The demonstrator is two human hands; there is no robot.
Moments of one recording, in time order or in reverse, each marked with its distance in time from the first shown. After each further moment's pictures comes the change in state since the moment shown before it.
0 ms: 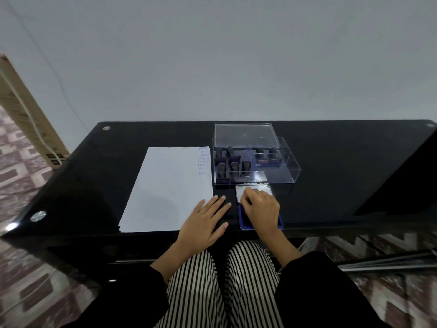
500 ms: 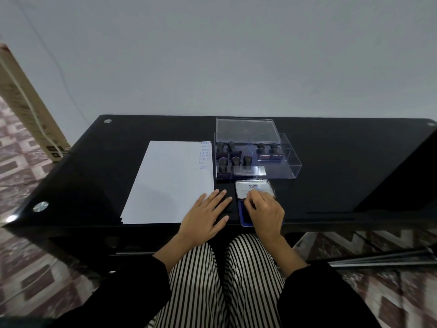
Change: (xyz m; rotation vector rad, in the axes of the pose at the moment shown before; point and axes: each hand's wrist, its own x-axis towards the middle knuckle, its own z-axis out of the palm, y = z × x) left_hand 0.001 0.001 0.000 -0.033 -0.007 0.000; right_hand -0.022 0.001 -0.009 0.073 0.142 -0.048
